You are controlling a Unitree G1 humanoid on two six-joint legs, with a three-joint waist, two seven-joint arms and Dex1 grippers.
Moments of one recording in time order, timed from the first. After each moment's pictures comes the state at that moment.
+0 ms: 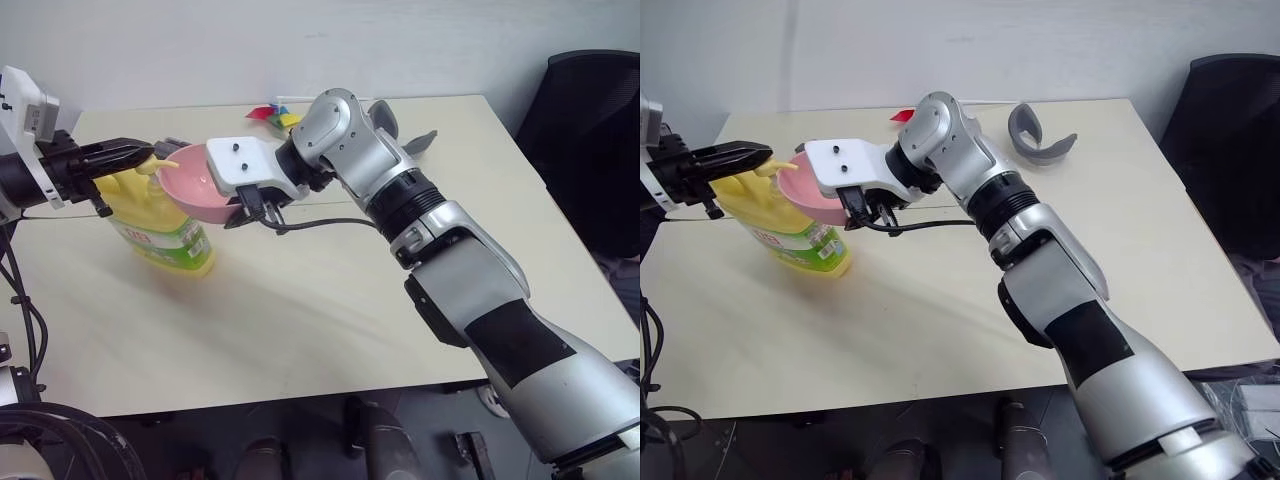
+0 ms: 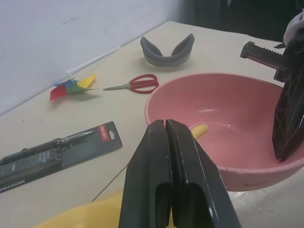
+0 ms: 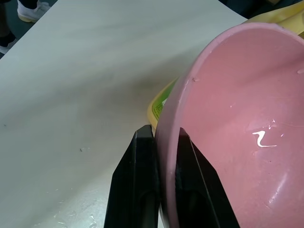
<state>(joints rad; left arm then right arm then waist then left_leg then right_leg) -0.76 1.03 0.27 0.27 -0.49 0.55 -1.04 -1.61 -0.03 0.39 1.05 -0.13 -0.11 1.38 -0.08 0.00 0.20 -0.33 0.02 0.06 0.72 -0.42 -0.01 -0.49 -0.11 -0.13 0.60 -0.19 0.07</state>
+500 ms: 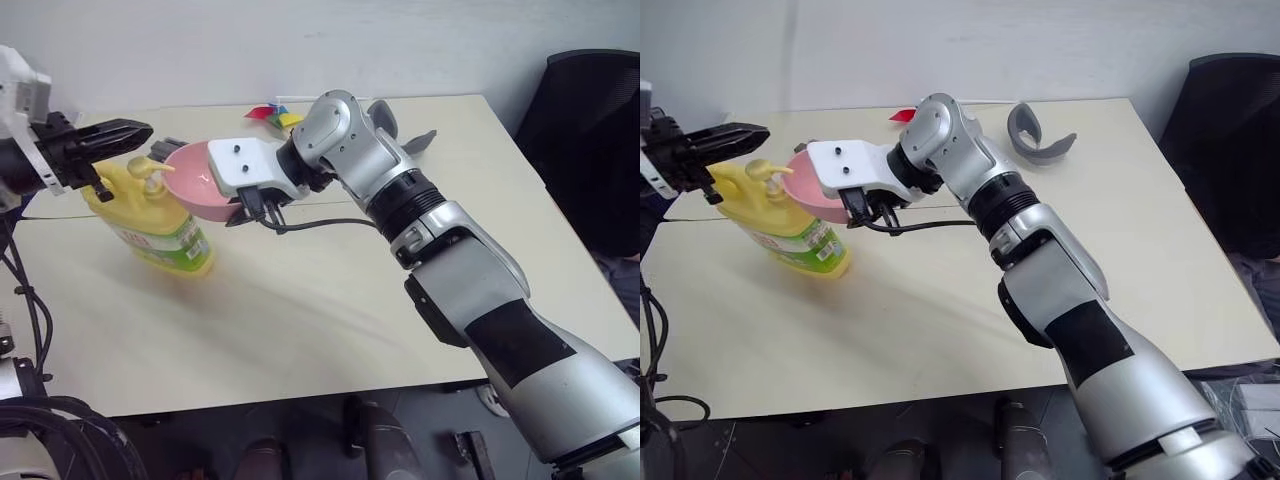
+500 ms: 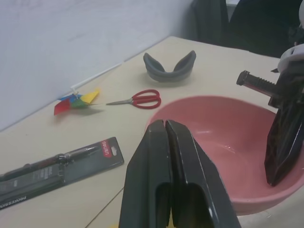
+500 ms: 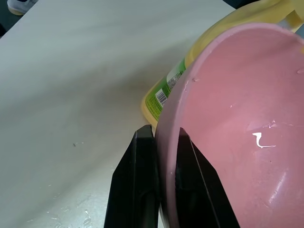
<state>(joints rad) -0.81 0.99 0.26 0.25 -0.49 0.58 -0.99 -1.61 -0.03 0.39 1.08 -0.15 -0.13 1.35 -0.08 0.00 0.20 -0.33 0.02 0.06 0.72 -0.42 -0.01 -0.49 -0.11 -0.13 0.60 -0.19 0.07</state>
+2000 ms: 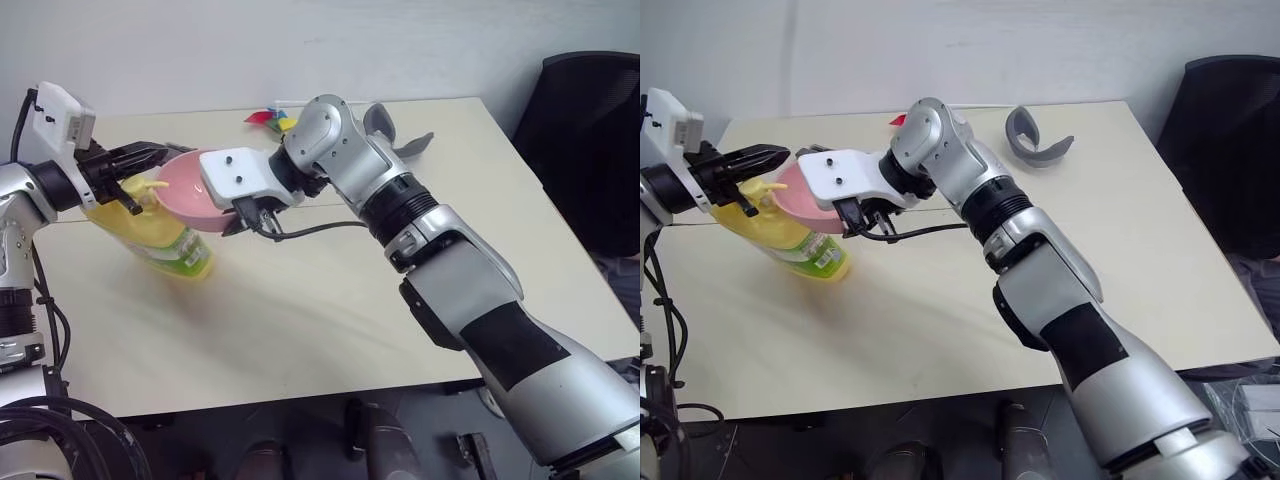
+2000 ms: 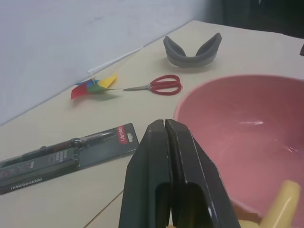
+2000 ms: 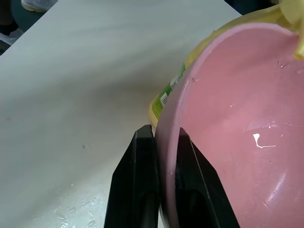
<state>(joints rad) -0.75 0.92 0.23 0.29 -0.41 0.49 -0.90 -1.61 0.00 0.38 1.06 -0.17 -0.15 1.39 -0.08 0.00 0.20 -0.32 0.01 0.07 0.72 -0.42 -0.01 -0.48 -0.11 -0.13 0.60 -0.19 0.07</state>
